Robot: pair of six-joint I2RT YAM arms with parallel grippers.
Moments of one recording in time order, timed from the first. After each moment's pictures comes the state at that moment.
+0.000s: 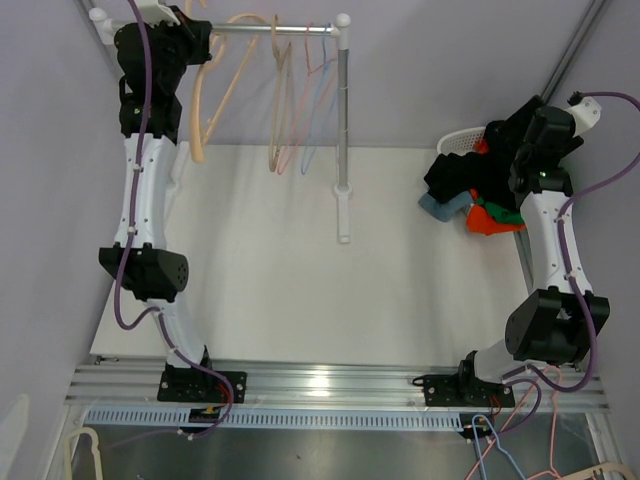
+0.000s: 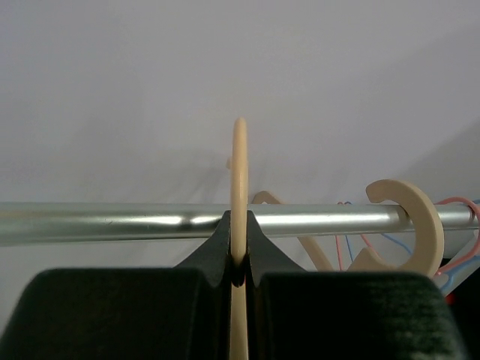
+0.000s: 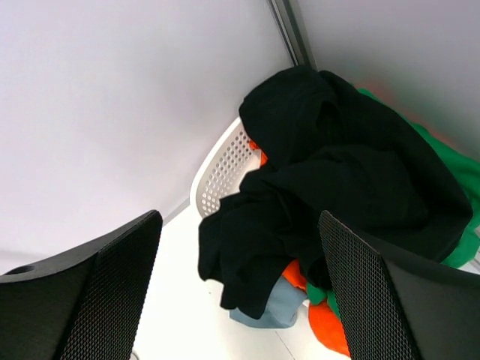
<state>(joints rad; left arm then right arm) -0.03 1.93 2.36 -0.20 0.20 -0.28 -0.14 1.52 1.53 -0.23 0.34 0.51</state>
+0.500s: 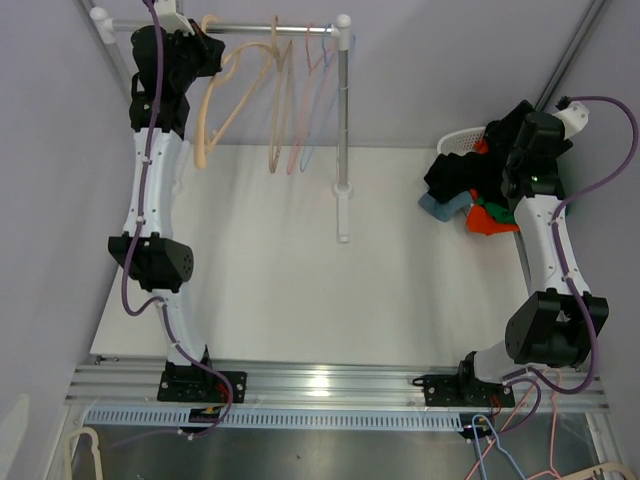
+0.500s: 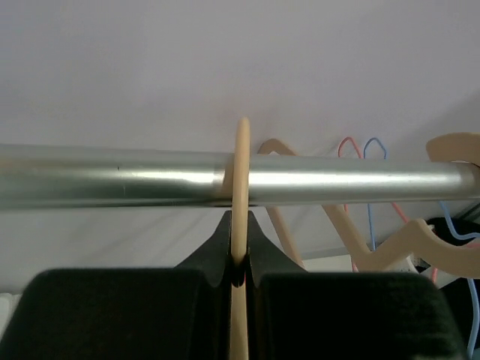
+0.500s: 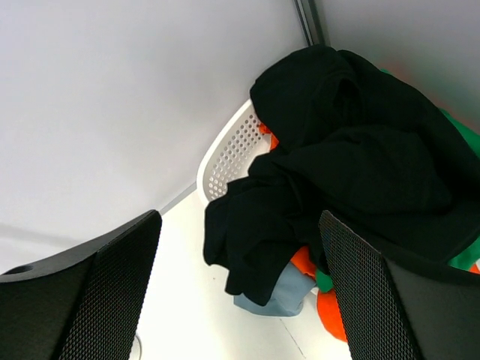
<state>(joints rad) -0.03 2.02 2.44 -0.33 0.24 -0.28 -0.11 1.50 1.46 -0.19 0.32 0.51</state>
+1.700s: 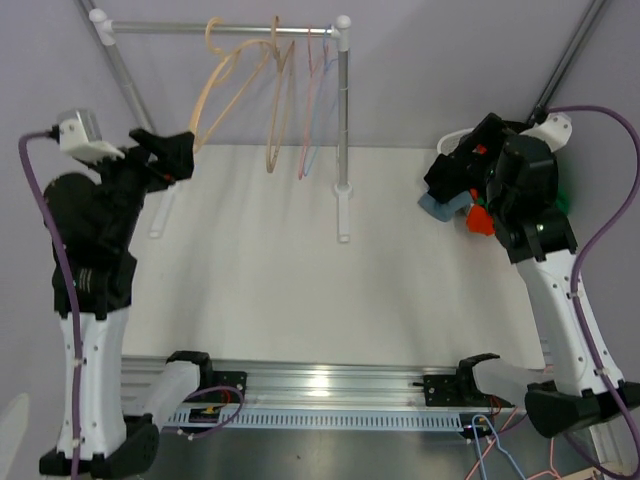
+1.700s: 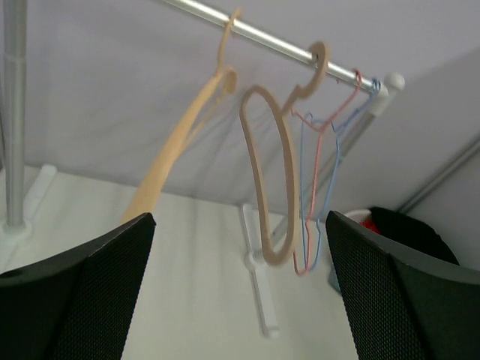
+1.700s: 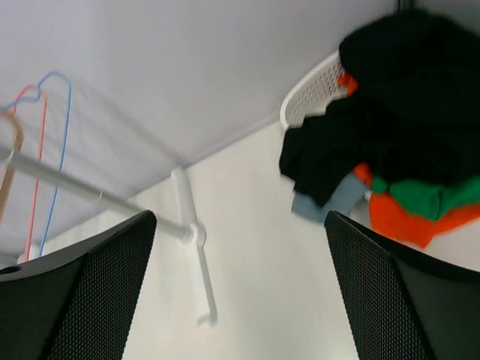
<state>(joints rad) -0.04 0.98 1.54 -0.44 0.04 -0.41 0.21 1.18 1.50 -0.48 0.43 0.49</state>
